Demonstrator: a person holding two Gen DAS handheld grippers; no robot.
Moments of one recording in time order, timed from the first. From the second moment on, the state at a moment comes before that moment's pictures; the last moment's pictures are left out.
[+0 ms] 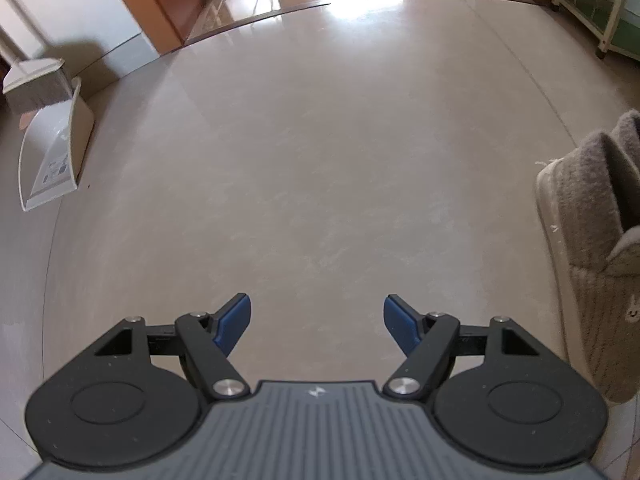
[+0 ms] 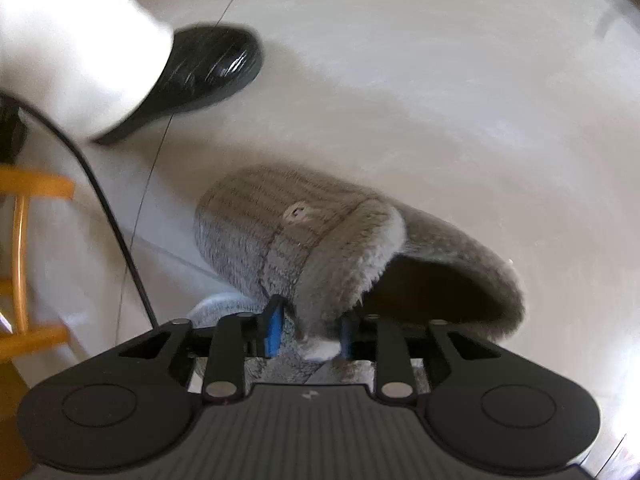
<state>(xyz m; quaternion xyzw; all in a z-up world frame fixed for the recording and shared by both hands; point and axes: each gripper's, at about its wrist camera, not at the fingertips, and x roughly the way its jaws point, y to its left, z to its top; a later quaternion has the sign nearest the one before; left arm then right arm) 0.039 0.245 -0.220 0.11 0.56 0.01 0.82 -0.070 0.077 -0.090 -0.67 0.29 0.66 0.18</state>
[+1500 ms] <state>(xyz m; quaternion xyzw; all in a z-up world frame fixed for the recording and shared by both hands) 0.102 0.071 -0.189 0.14 0.55 -0.13 0.82 0.224 -0.093 -0.126 -0.34 0.71 0.20 0.58</state>
